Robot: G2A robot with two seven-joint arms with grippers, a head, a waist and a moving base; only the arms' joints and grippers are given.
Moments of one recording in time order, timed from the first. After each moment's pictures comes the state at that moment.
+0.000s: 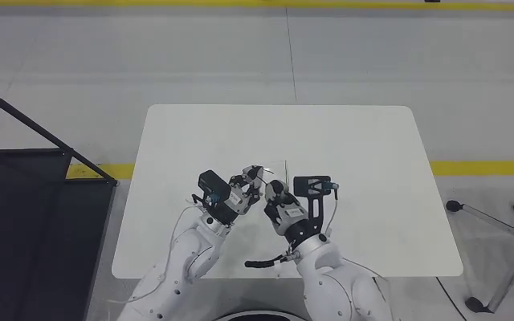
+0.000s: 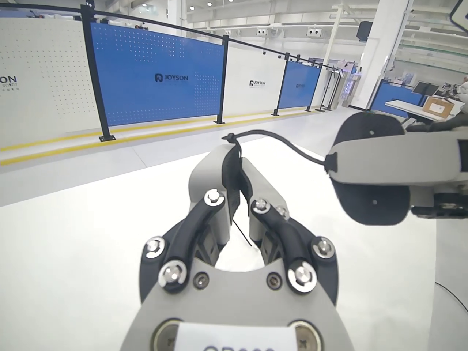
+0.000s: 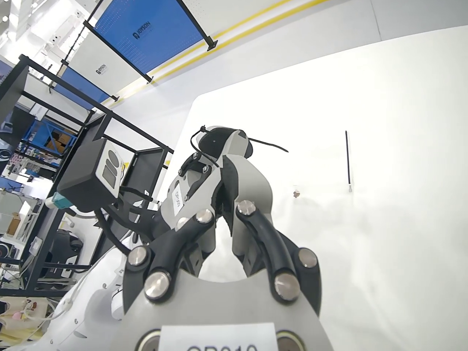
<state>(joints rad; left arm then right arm) 1.31 -1.26 -1.08 -1.63 1.25 -0.21 0.38 -1.42 -1.38 0.95 -2.20 -1.06 0.45 0.49</state>
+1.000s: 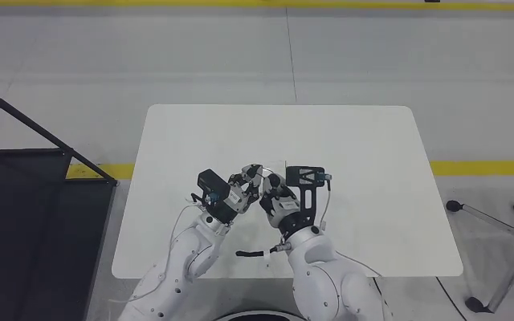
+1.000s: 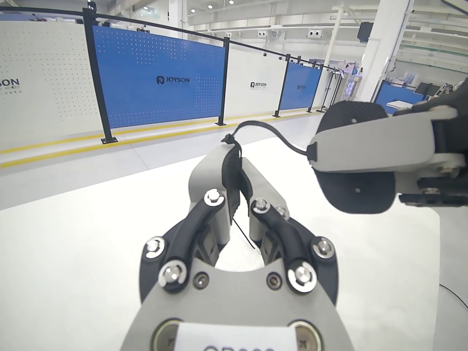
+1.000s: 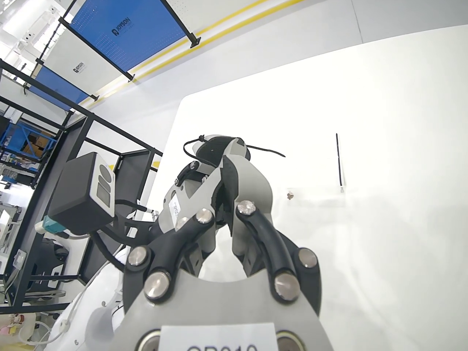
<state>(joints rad) 1.31 -1.28 -1.10 -1.62 1.26 -0.22 0.39 -1.33 -1.42 0.90 -2.18 -1.14 0.58 0.58</state>
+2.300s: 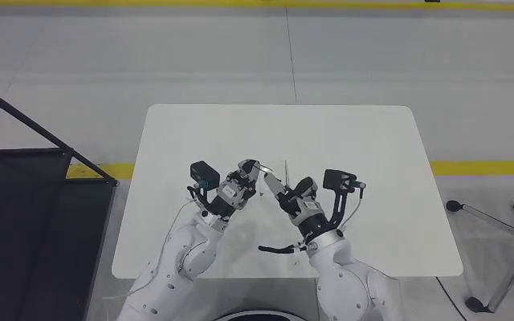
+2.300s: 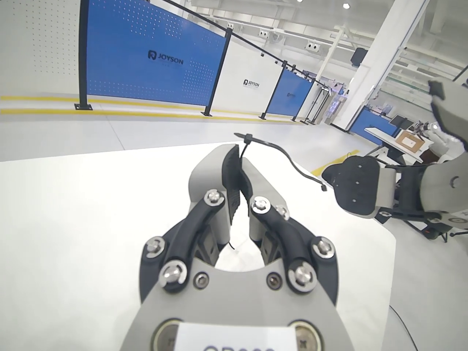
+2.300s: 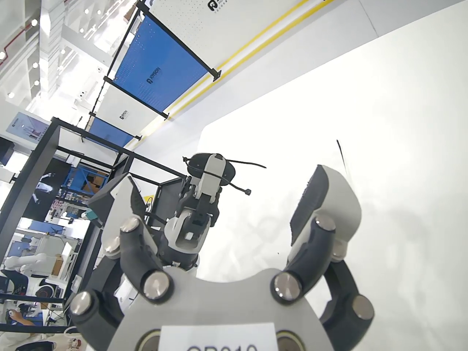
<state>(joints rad) 1.32 -1.29 -1.13 -1.66 0.99 -0.28 0.25 -1.49 -1.43 1.09 -2.18 -0.83 0.37 0.34</state>
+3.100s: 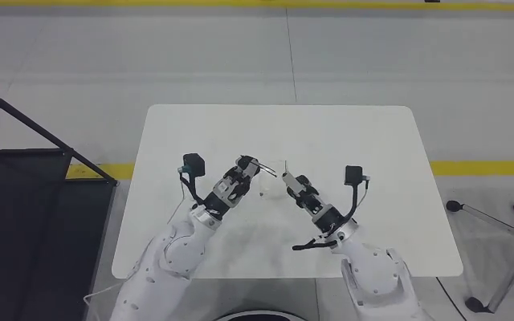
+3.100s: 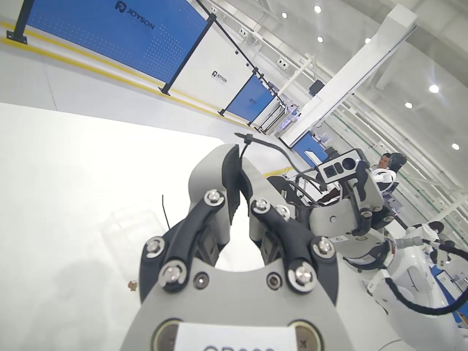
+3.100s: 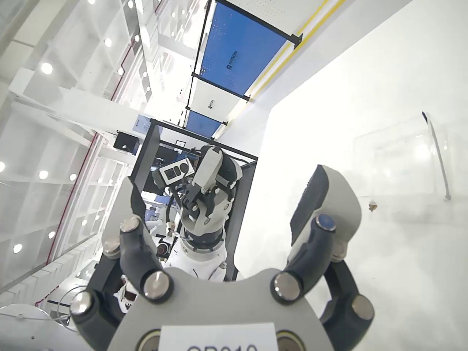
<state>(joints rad) 1.34 -1.29 -1.21 -1.72 0.59 -0.40 0.01 -1.46 -1.41 1.31 -1.94 -0.29 -0.08 0.44</state>
